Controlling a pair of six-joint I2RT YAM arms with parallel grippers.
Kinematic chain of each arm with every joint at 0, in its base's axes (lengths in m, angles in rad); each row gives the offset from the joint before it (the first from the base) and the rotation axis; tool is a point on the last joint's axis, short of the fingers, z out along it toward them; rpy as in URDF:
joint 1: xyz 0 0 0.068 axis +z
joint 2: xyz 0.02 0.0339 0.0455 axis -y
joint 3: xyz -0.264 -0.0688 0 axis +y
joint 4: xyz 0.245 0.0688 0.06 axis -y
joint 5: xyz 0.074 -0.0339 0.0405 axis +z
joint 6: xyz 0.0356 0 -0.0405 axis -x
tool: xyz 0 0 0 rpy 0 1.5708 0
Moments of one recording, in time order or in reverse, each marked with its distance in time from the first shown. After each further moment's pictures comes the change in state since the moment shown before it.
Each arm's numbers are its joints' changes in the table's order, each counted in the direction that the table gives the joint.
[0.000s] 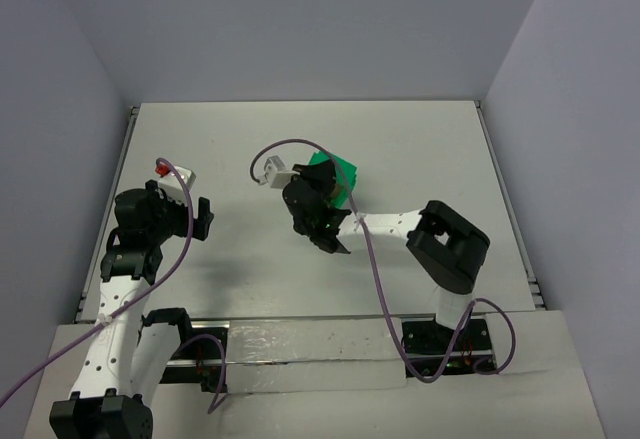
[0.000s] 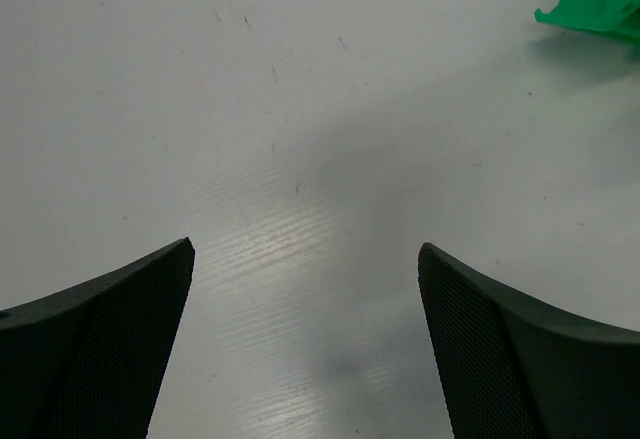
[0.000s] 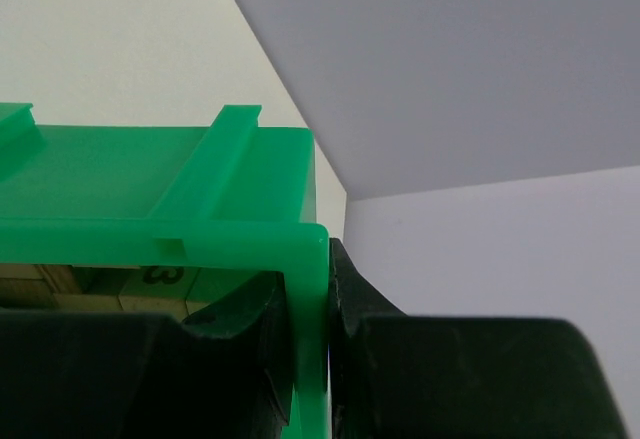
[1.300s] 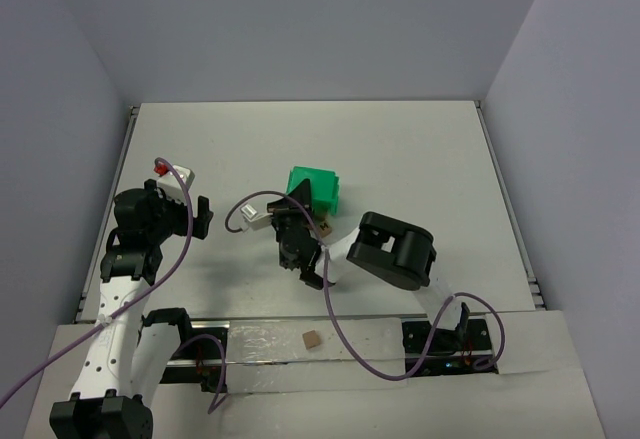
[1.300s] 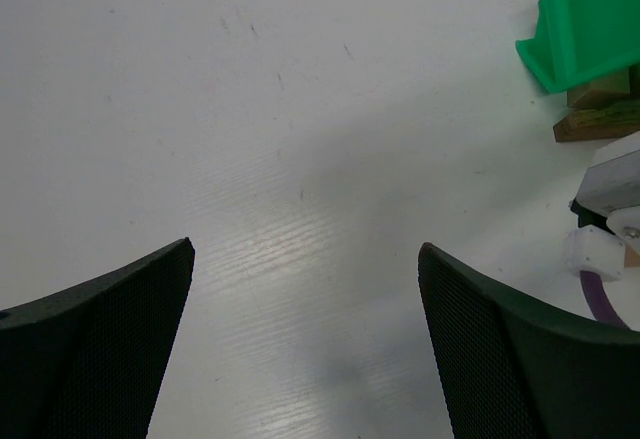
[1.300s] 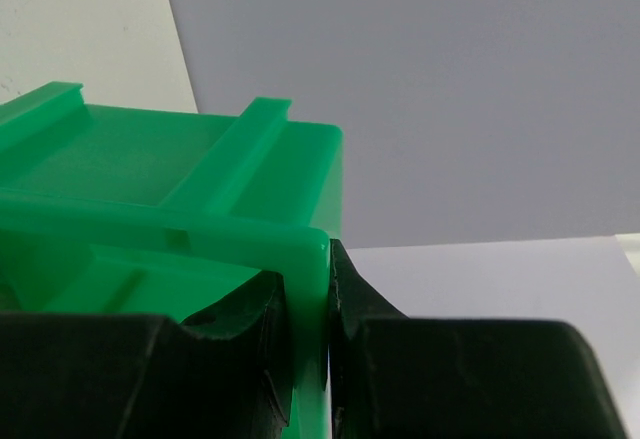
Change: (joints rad) left arm 0.000 0.004 0.000 0.014 0.008 0.007; right arm 0.155 -0.323 0.091 0.847 -0.030 0.755
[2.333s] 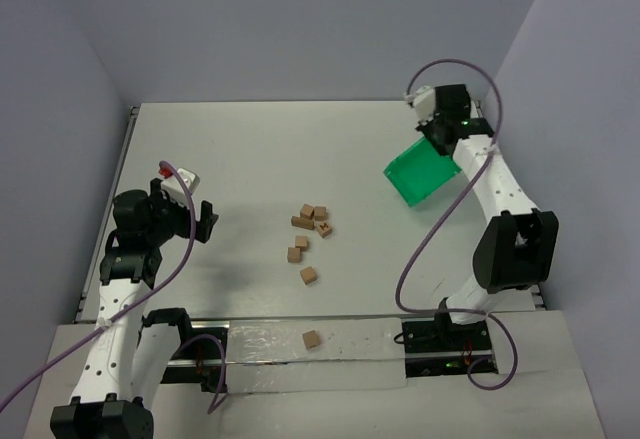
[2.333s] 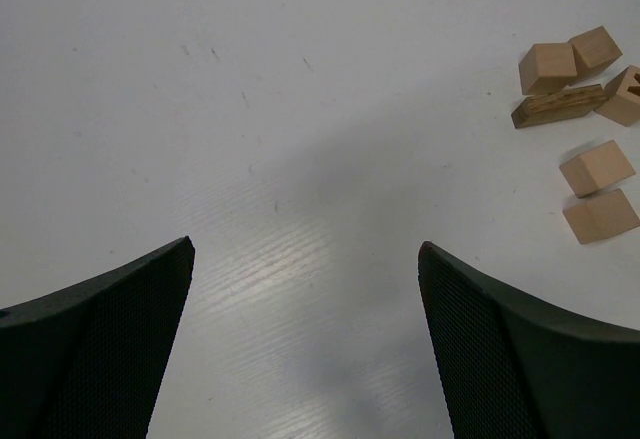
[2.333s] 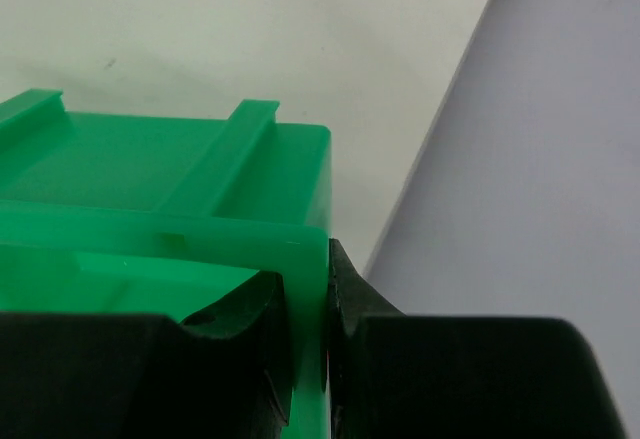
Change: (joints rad) left arm 0.000 0.018 0.000 -0.008 -0.101 -0.053; right arm -1.041 0.541 -0.438 -1.978 0.853 -1.097
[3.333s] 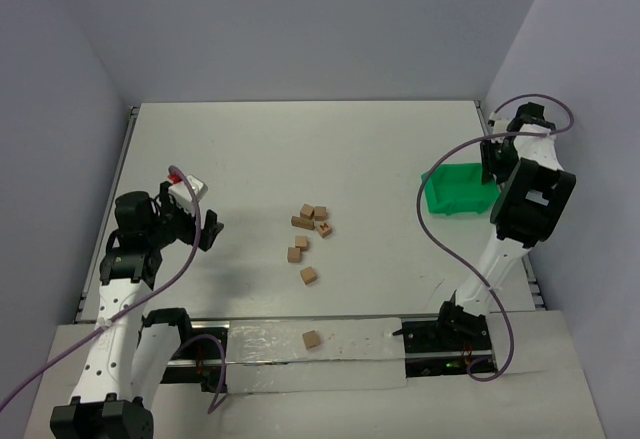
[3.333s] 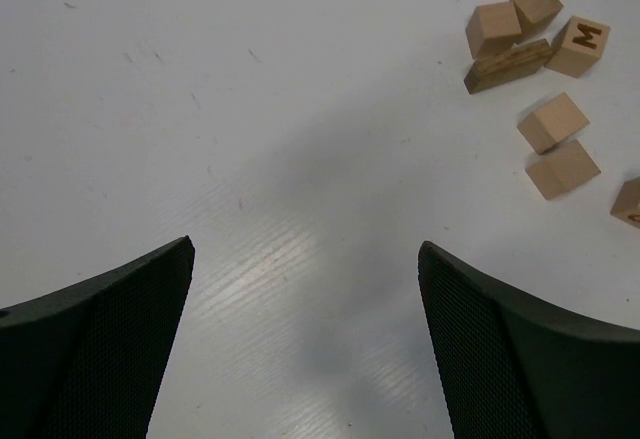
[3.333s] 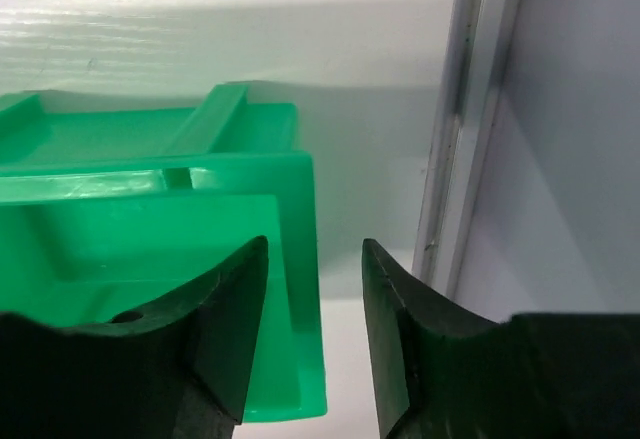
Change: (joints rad) left arm 0.000 -0.003 -0.002 -0.072 -0.117 -0.103; right arm -0.556 -0.469 -0.276 -0.246 0.350 -0.210
